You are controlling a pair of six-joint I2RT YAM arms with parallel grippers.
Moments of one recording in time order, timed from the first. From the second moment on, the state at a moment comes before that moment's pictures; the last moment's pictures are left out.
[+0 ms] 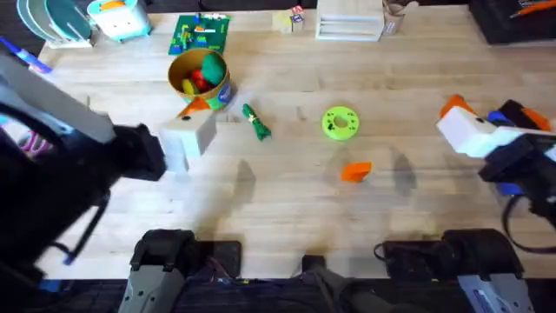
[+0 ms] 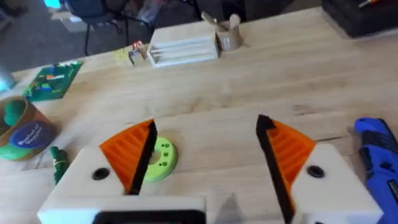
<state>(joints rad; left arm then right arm) -0.01 0.45 0.87 -0.94 0.14 0.01 0.00 0.14 0.54 -0.69 -0.03 0.22</state>
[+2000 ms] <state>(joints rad) -0.16 0.40 0.48 -0.40 0.54 0.16 0.00 0.29 0.76 -0.89 -0.03 0.21</state>
